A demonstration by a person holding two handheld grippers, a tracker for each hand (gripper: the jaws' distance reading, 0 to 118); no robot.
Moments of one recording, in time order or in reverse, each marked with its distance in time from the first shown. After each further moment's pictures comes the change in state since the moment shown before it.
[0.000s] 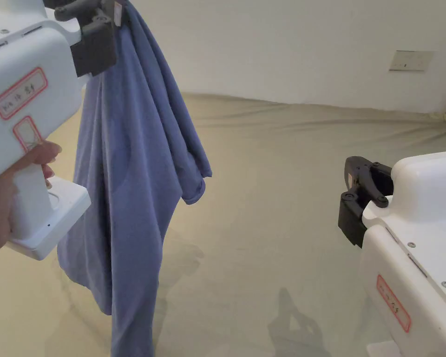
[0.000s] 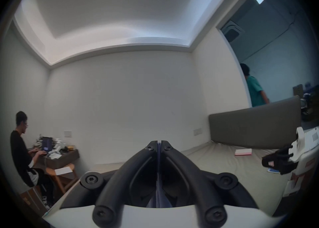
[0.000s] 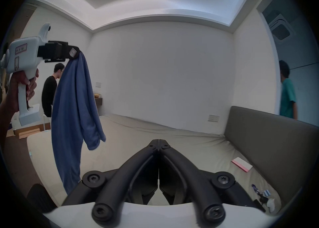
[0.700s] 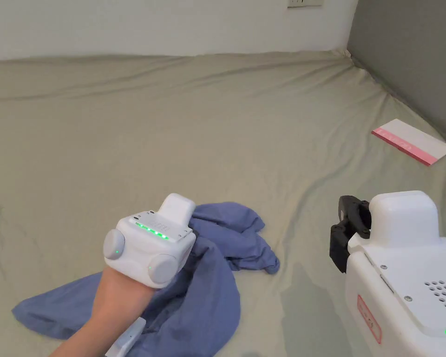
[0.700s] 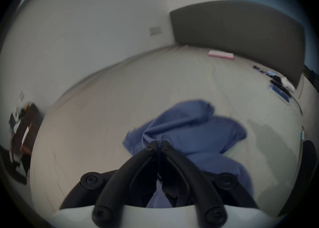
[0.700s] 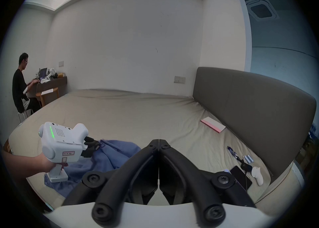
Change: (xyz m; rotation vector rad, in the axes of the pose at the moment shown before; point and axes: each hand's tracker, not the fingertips) left arm 0.241 -0.353 -0.181 -0.868 -0.241 -0.088; right arm 0.134 -0.124 -0.038 -0.318 -0.251 -0.100
